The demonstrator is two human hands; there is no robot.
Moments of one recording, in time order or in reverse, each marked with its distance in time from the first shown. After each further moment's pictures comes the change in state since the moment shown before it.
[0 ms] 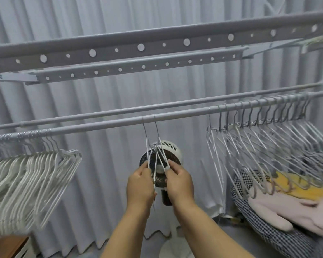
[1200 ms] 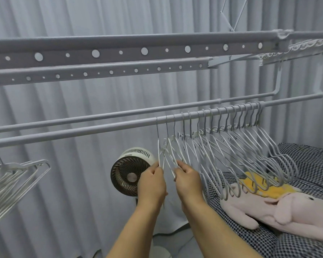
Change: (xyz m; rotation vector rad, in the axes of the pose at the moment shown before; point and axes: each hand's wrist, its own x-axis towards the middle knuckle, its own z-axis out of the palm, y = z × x) left_hand -0.008 0.008 0.121 0.033 -0.233 -0.004; right_hand 0.048 0.001 -0.113 -0.001 0.138 -0.021
